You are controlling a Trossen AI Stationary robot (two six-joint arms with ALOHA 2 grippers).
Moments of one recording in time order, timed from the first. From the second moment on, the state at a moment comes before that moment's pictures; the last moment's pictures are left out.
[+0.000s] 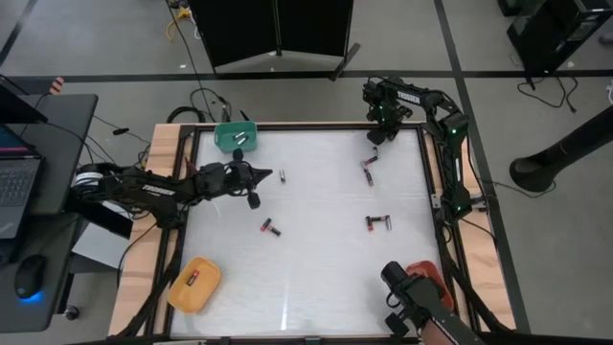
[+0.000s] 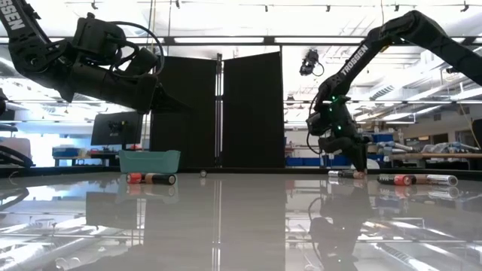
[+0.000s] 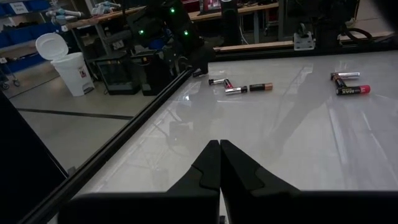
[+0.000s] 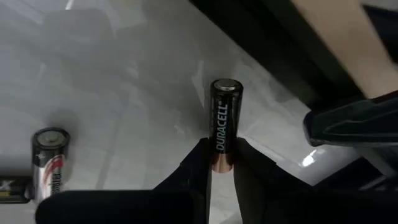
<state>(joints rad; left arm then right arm) 0.29 1.24 0.21 0.89 -0.13 0.15 -1.04 2.19 1.63 -1.27 0.16 -0.12</state>
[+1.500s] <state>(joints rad) 0.29 1.24 0.21 0.90 -0.13 0.15 -0.22 1.42 1.30 -1.43 -0.04 0.61</state>
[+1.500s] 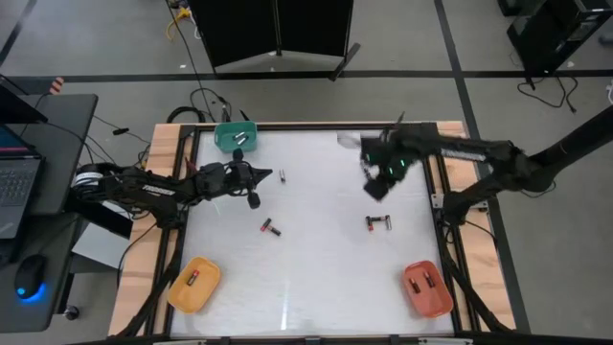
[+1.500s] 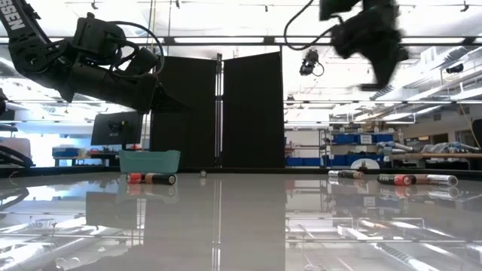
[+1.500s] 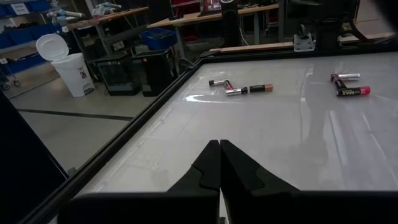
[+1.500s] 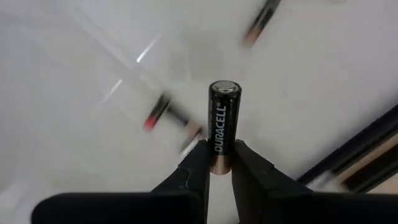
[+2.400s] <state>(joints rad) 0.29 1.24 0.21 0.90 -0.14 0.12 0.84 1.49 0.94 -0.85 -0.30 2.16</state>
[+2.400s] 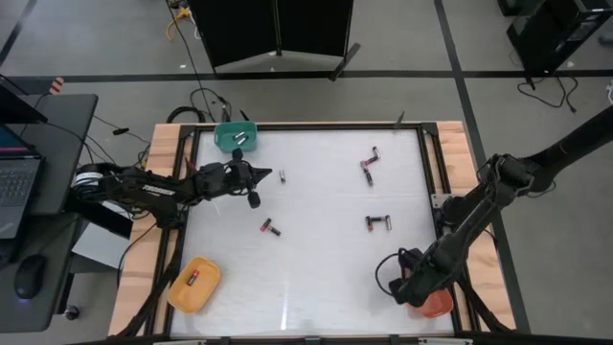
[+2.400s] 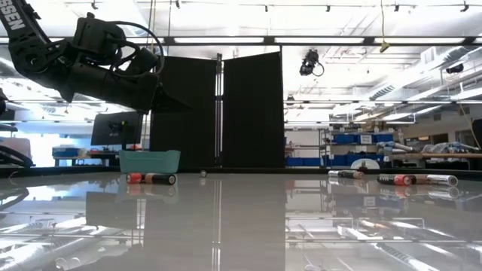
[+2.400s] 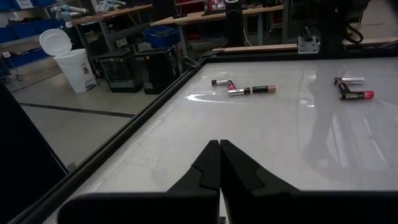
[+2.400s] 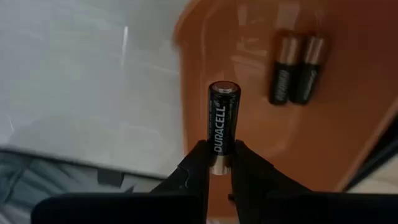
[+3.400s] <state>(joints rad) 0.29 1.24 0.25 0.88 -0.14 0.13 0.82 1.49 0.99 -0.99 -0.34 2.03</state>
